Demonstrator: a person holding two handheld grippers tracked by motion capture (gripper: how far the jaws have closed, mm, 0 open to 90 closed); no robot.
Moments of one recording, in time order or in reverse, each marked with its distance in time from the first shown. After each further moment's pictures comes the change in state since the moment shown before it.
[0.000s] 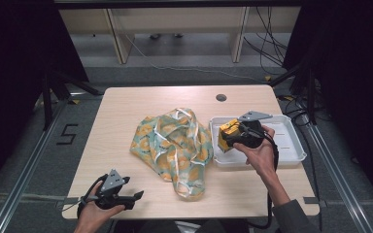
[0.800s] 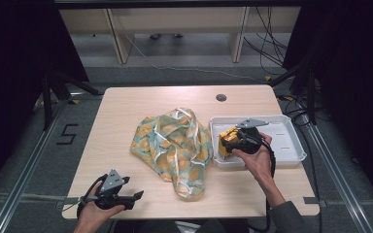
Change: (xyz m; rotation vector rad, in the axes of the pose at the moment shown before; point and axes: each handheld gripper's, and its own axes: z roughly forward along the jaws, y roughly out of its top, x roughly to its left) left arm -0.002 0.000 0.001 -0.021 0.007 -0.040; right arm 0.000 -0.024 0.015 0.063 -0.006 0.027
